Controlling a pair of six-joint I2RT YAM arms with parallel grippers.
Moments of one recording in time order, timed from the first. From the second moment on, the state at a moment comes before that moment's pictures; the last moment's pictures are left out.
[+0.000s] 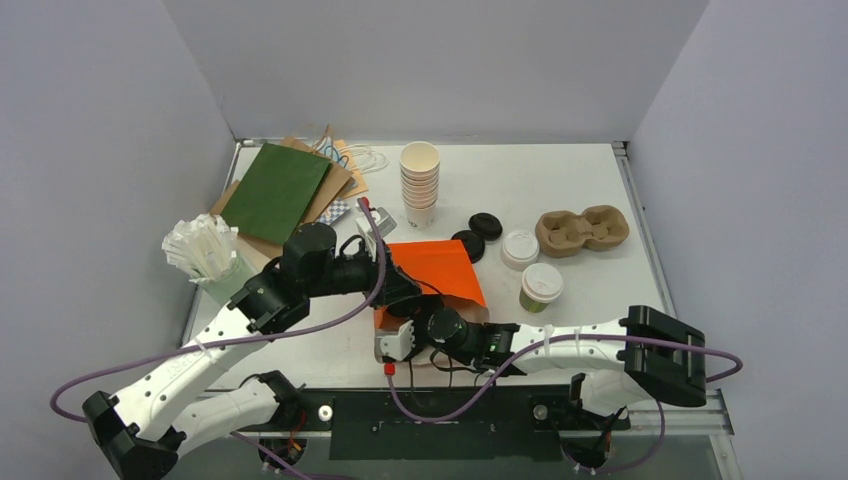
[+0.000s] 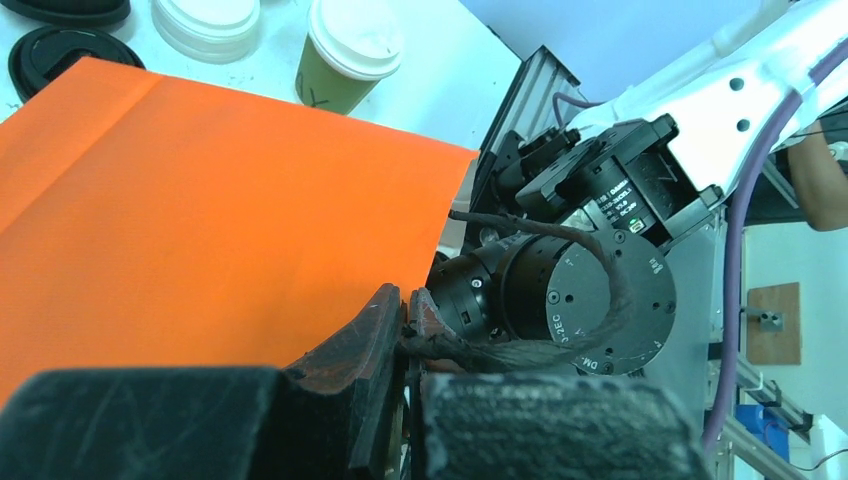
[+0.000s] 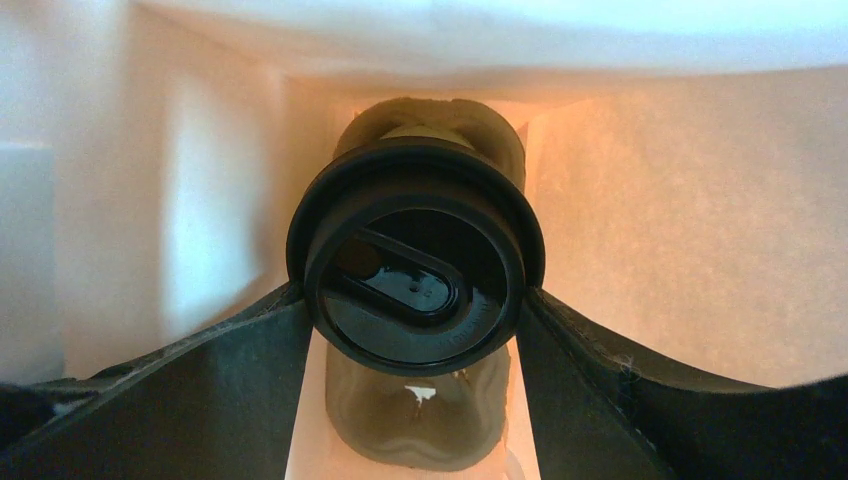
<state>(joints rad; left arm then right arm) -0.77 0.93 0.93 -0.33 0.49 -0.41 1.28 1.40 0.64 0.32 0.33 -1.00</state>
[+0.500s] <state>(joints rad) -0.76 0.94 0.96 -0.35 0.51 -0.47 1.28 1.38 0.68 0.22 0.33 -0.98</state>
